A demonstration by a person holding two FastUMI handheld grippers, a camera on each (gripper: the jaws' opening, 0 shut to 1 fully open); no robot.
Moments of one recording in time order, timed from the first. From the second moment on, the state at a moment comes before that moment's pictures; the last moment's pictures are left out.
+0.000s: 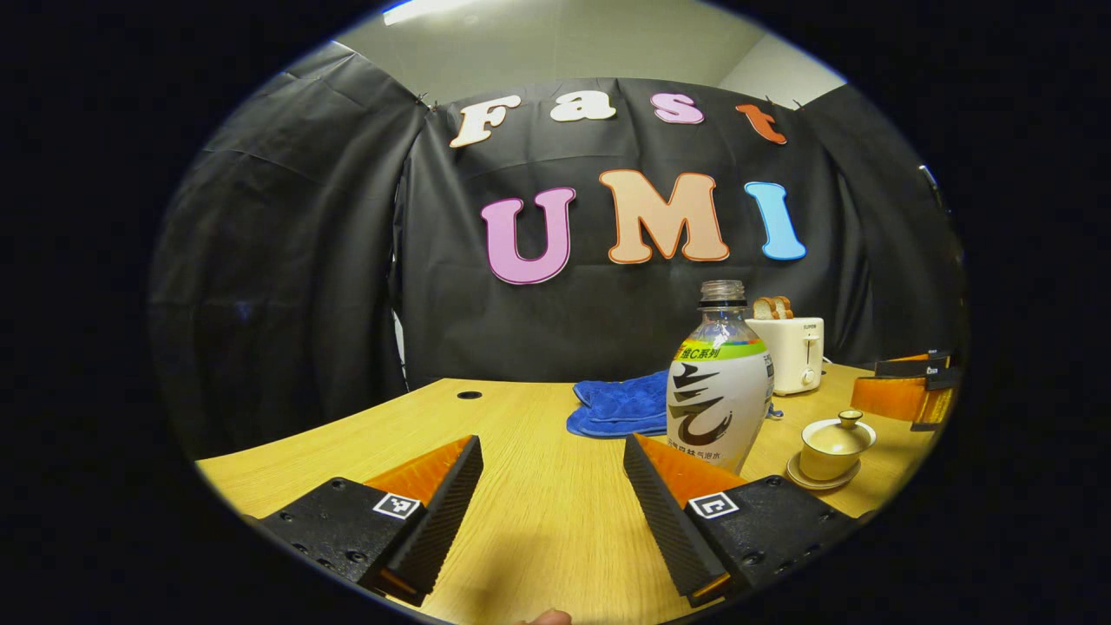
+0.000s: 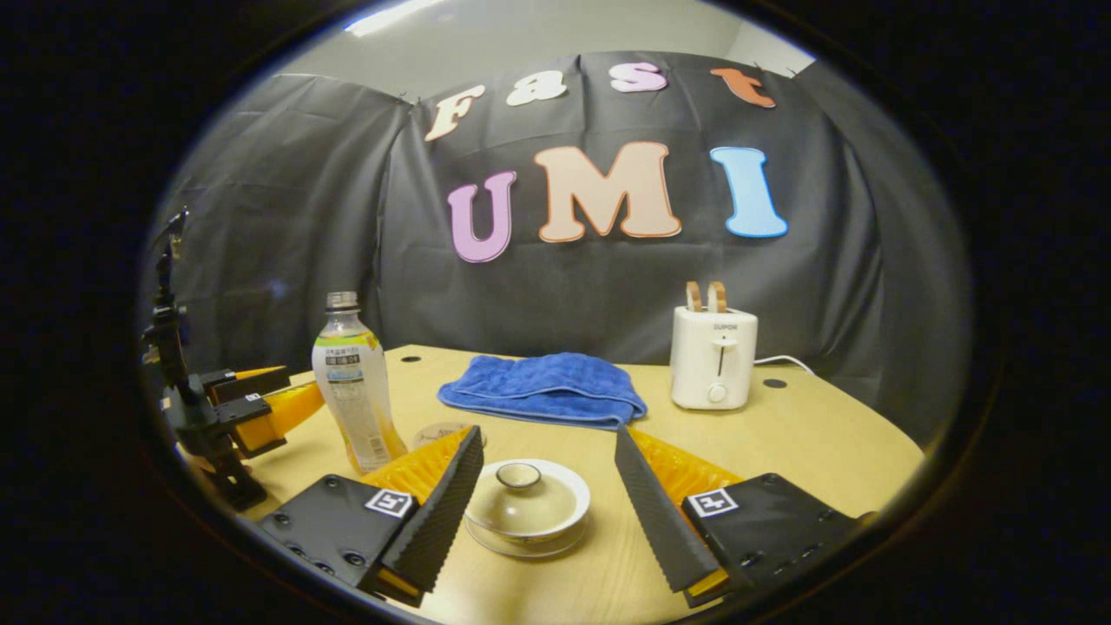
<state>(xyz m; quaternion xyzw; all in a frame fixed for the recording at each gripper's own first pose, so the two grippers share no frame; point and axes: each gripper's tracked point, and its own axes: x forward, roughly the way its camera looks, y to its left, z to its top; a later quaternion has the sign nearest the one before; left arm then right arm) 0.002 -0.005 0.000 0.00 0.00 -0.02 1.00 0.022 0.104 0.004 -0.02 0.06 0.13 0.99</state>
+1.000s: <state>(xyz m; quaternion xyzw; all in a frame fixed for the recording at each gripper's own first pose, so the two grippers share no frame) 0.001 -0.005 0.000 0.00 0.00 -0.02 1.00 0.029 0.125 -0.028 -0.04 0.11 0.15 0.98</state>
